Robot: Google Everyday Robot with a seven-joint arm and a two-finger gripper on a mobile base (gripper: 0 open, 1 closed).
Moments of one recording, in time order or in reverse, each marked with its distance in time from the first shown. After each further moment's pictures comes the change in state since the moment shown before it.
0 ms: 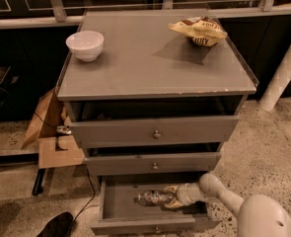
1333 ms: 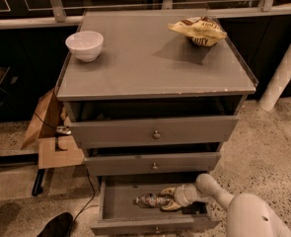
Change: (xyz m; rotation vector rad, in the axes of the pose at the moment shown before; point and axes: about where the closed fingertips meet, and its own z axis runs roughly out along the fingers) arm 0.007 0.009 0.026 -0.069 -0.018 0.027
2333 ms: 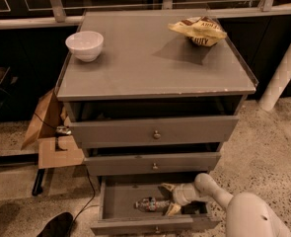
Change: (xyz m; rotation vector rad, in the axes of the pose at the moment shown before) arm -0.005 -0.005 0.004 0.009 -0.001 -0.005
